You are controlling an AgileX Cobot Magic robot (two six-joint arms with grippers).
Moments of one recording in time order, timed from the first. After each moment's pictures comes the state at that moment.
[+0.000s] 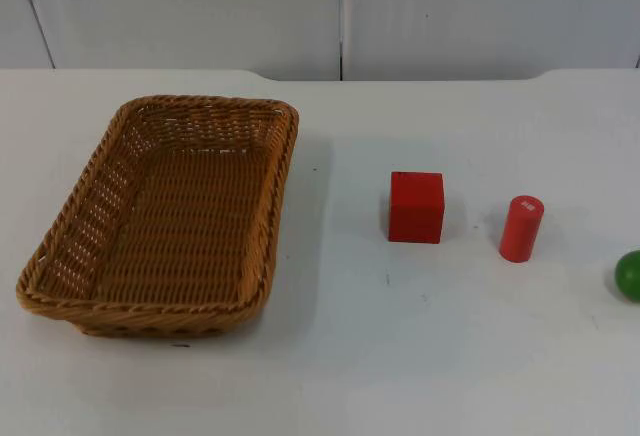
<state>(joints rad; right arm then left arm) 0.09 0.00 -0.52 -0.05 1.08 0.02 -0.06 0.00 -0.50 -0.07 1.09 0.07</state>
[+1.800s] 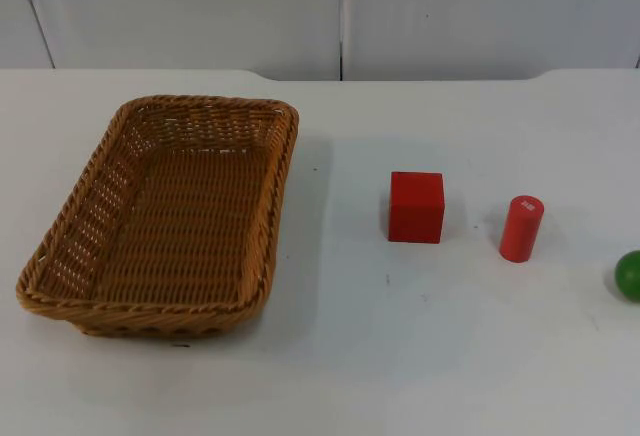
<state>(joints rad) 0.09 0.00 -0.52 -0.05 1.08 0.02 -0.06 0.30 -0.71 -0.06 1.09 0.04</state>
